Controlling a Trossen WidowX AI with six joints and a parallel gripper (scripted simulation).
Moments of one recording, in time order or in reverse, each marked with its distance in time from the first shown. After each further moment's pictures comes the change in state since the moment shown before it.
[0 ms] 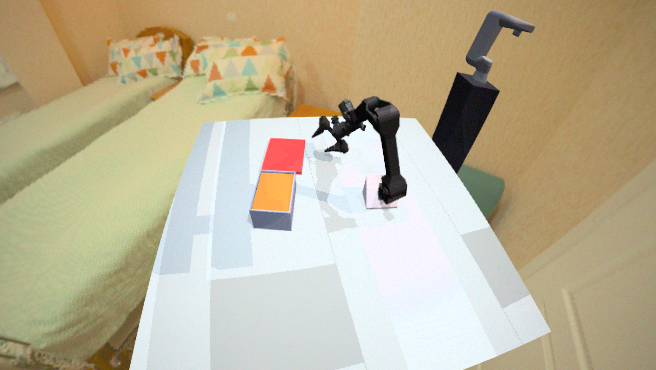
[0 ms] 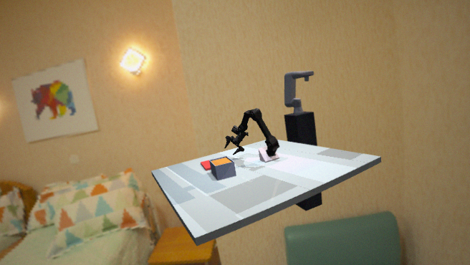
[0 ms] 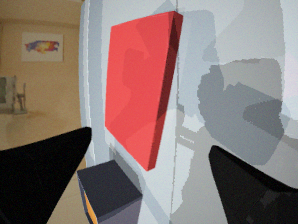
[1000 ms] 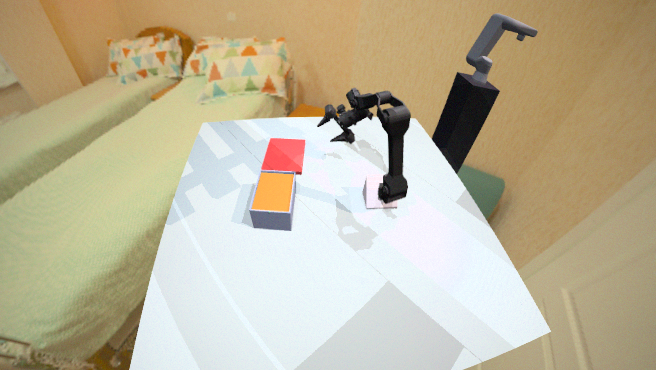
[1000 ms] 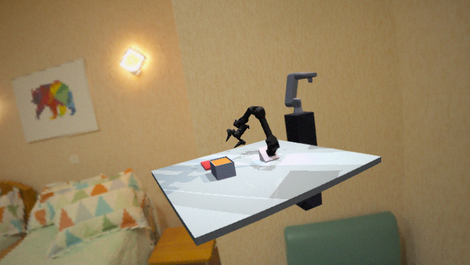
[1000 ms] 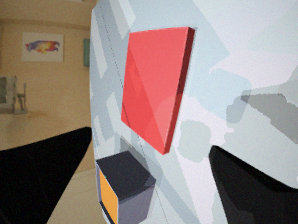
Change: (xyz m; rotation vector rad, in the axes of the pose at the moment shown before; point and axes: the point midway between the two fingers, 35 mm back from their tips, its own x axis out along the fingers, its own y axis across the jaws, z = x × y) arm -0.052 0.029 0.001 0.000 -0.003 0.000
